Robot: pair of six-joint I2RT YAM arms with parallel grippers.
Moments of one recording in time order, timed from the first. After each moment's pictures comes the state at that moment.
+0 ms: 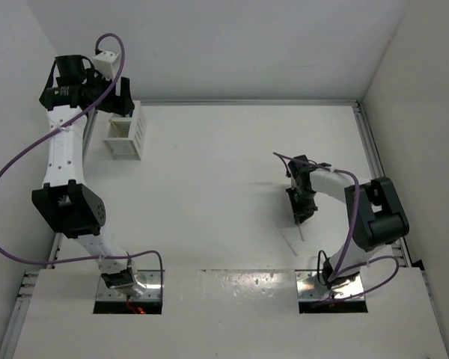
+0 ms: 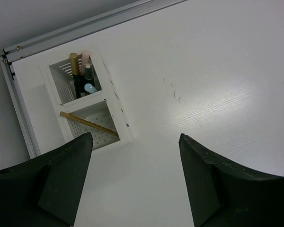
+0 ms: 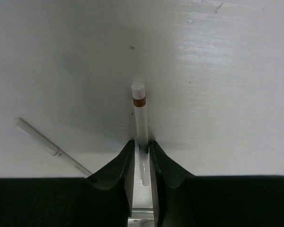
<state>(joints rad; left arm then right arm) 0.20 1.73 1.95 -0.83 0.43 0.31 0.26 1.64 0.80 -0.68 0.02 0.15</state>
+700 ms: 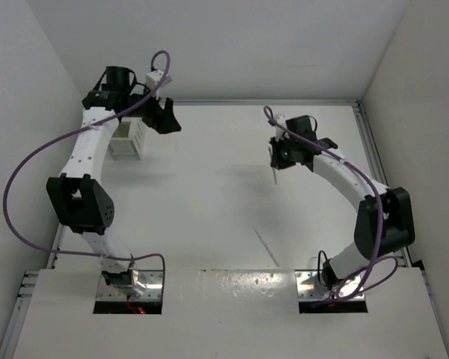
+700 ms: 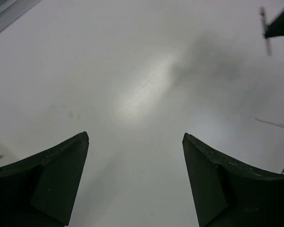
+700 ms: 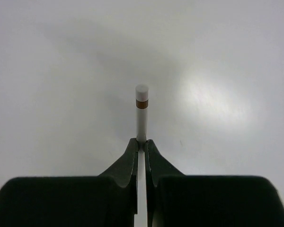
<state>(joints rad) 0.02 1.75 1.83 -0.86 0.72 0.41 0.29 1.59 1.10 -0.52 -0.11 0.00</state>
